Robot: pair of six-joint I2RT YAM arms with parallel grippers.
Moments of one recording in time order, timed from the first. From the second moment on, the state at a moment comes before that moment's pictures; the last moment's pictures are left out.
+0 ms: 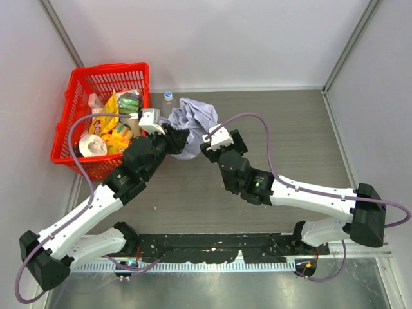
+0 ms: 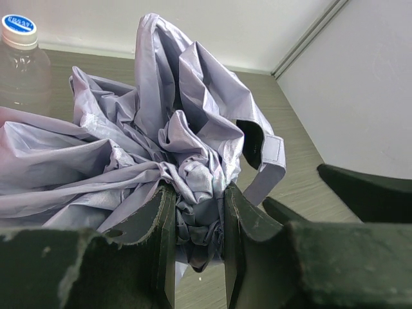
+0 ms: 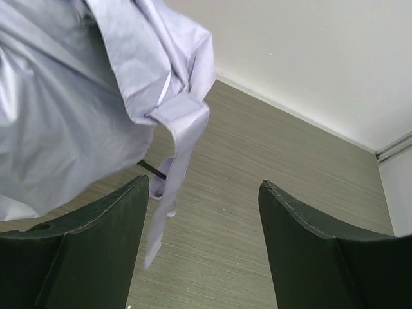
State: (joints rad) left arm -0.72 0.95 0.86 0.03 -0.29 -0.49; right arm 1.15 1.30 0.99 0.18 0.95 -0.23
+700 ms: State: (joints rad) left arm -0.72 0.92 0.87 0.03 -0.23 -0.51; right arm 1.06 1.34 0.84 0.62 0.93 -0.49
